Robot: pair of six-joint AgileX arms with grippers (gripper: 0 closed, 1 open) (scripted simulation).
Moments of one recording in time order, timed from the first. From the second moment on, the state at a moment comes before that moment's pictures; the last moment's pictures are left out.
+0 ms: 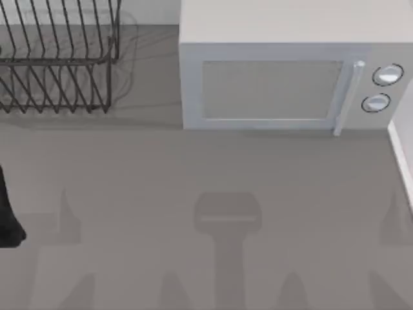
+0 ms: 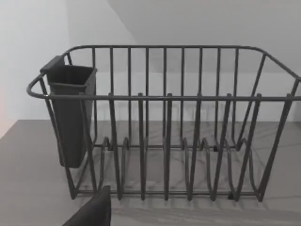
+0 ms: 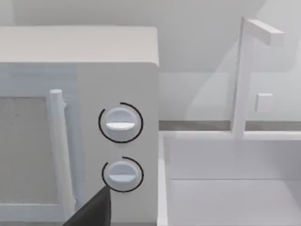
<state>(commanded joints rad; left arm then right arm) 0.00 0.00 0.00 0.00 0.00 0.00 0.00 0.00 0.00 0.00 0.00 0.00</state>
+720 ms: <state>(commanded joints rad) 0.00 0.00 0.00 0.00 0.00 0.00 -0.01 0.36 0.17 -0.29 -0.04 -0.52</state>
